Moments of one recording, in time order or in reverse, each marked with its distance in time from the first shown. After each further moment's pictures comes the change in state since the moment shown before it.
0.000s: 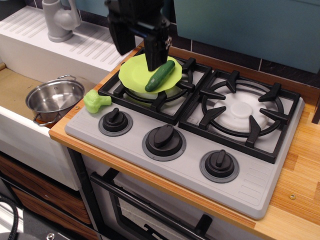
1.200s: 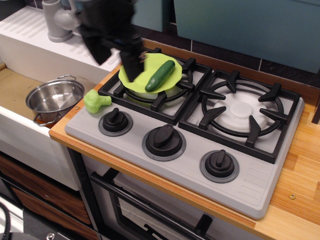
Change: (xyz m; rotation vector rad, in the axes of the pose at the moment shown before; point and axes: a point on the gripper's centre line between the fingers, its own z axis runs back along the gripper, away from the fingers) arm -0.042 0.021 -0.005 0.052 -0.164 0.127
